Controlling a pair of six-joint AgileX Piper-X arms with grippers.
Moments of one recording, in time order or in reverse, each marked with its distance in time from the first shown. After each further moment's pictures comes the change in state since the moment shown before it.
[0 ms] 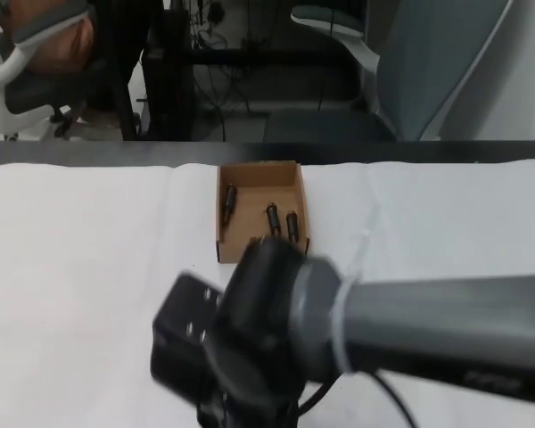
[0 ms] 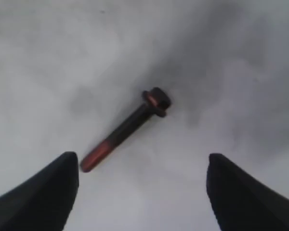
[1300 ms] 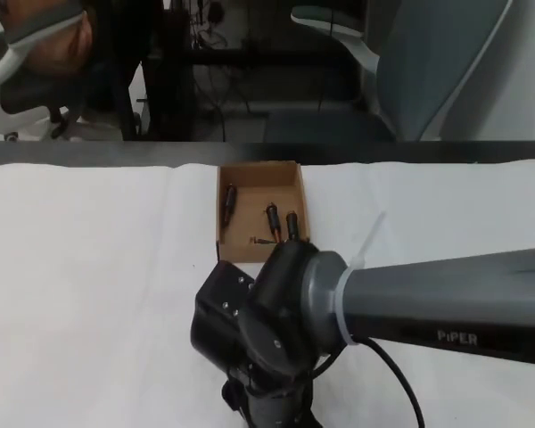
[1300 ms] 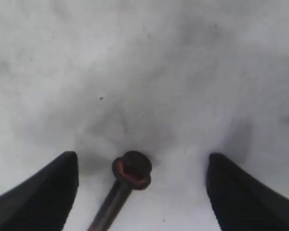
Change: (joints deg) left arm 0.0 0.0 -0.9 0.9 -3.2 9.6; right arm -7.5 2.9 3.8 -8.3 1.6 -6.8
